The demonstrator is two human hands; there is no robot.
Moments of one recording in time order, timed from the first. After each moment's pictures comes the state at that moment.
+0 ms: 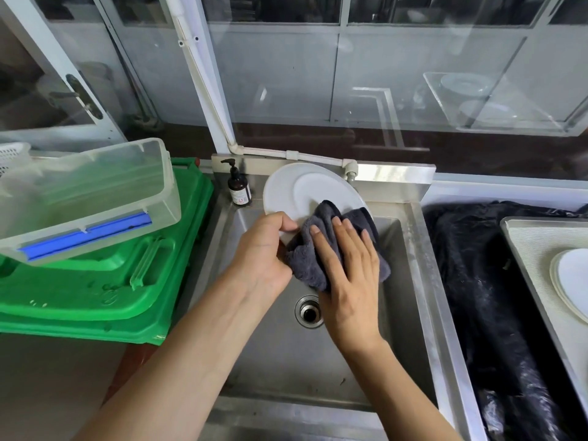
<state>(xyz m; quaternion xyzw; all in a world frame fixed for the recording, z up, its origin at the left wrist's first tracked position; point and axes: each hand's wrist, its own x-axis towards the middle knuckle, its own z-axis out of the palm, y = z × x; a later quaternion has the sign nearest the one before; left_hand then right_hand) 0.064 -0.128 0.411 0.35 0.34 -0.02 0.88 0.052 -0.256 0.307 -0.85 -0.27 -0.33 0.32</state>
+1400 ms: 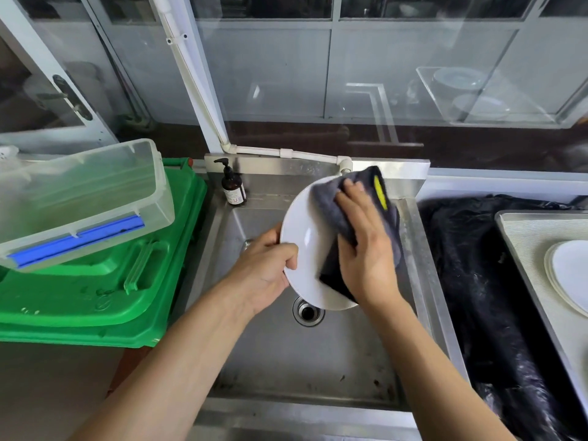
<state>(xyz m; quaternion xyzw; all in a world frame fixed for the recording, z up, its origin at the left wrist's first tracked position) 0.058 -0.115 0.371 0.57 0.21 -0.09 0.79 0.099 -0.276 0.339 -0.84 -0.21 -0.17 0.48</state>
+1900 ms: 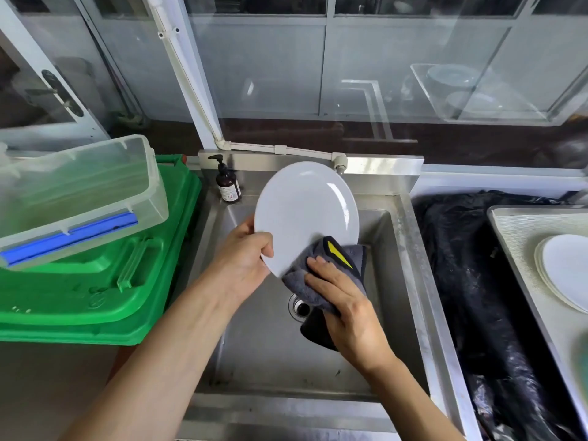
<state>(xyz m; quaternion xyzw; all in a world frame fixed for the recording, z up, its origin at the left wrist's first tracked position) 0.062 -0.099 0.371 0.53 0.25 -0.05 0.81 0.029 -0.294 0.276 -0.84 -0.28 -0.07 0.46</state>
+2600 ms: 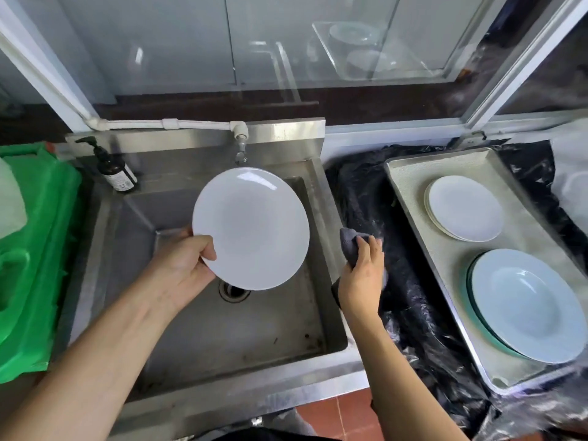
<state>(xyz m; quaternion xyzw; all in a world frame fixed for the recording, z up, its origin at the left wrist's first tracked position) 0.066 -0.183 0.332 0.51 0.27 -0.15 0.80 0.048 -0.453 0.205 -0.92 0.20 -0.10 0.33</state>
